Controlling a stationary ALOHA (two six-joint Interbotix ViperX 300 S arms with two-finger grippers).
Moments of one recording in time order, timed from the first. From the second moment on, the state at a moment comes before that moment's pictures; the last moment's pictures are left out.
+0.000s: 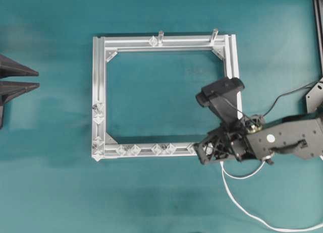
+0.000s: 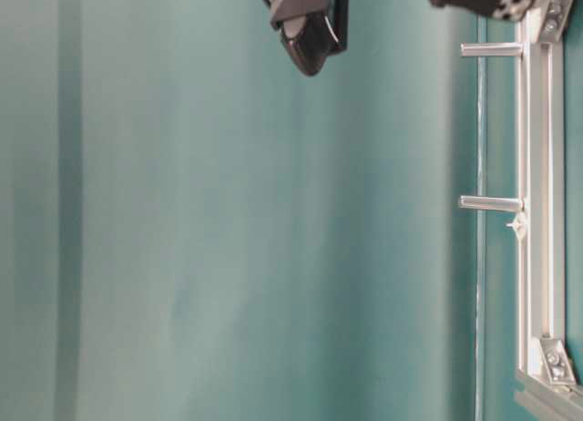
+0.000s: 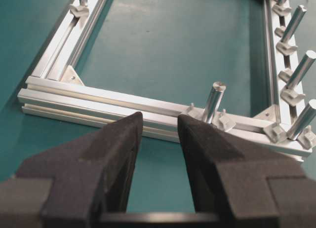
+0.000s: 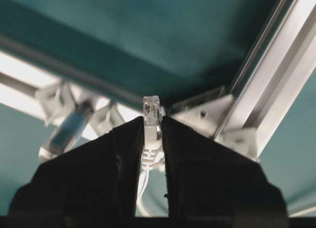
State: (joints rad) left arm 0.18 -1.29 1.43 -0.07 0.17 -0.02; right arm 0.28 0.02 0.53 -0.27 0.88 1.74
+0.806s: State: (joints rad) left arm 0.18 -1.28 1.43 -0.07 0.17 -0.02; right arm -0.03 0.06 0.44 -0.27 0.84 1.21
